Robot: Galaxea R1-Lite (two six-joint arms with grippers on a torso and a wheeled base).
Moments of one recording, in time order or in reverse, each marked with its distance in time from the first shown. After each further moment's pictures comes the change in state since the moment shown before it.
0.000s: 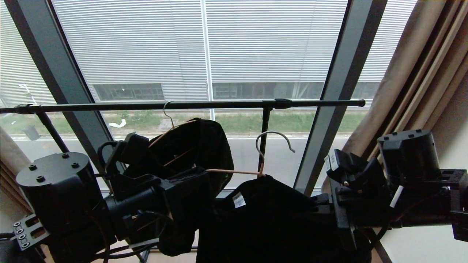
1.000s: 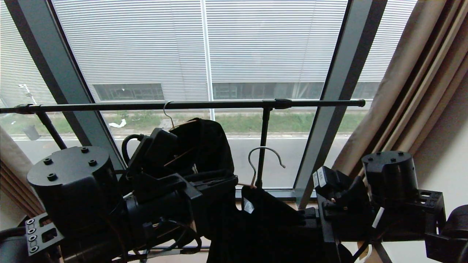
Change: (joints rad) left arm -0.159 0.000 -0.101 0.079 0.003 0.038; right arm 0.038 0.103 0.137 -0.290 0.046 0.089
